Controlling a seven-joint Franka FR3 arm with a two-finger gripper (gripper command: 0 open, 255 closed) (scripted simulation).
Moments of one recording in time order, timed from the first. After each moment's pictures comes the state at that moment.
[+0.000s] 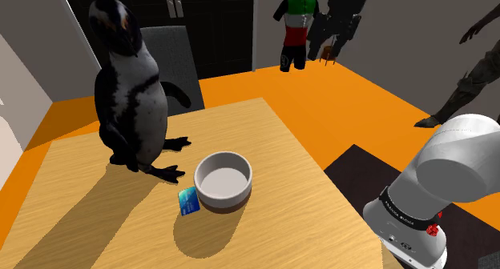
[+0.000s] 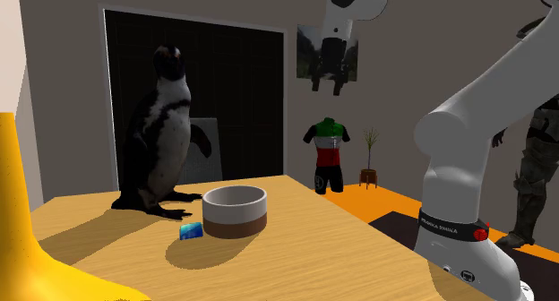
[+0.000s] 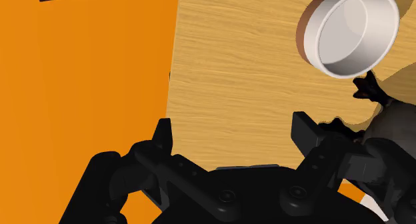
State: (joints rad) arm 0.01 -0.75 0.04 -2.34 0.12 1.71 0.13
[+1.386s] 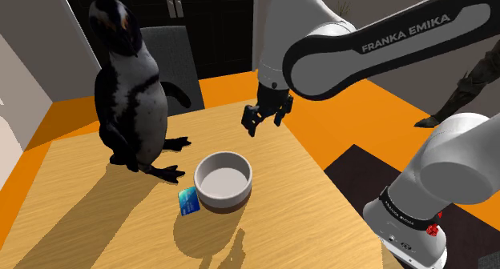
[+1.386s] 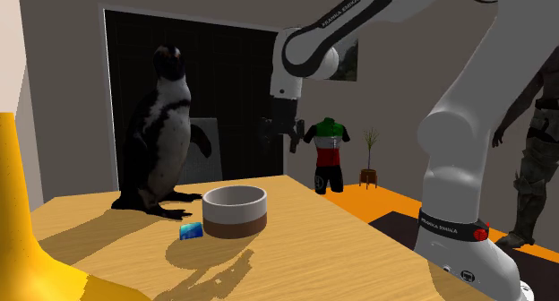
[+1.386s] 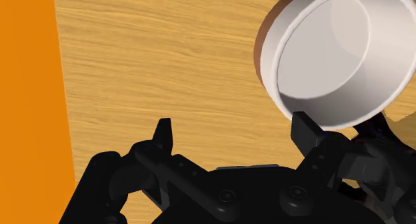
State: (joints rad) arm 0.08 -0.45 0.44 -2.56 0.20 2.25 0.48
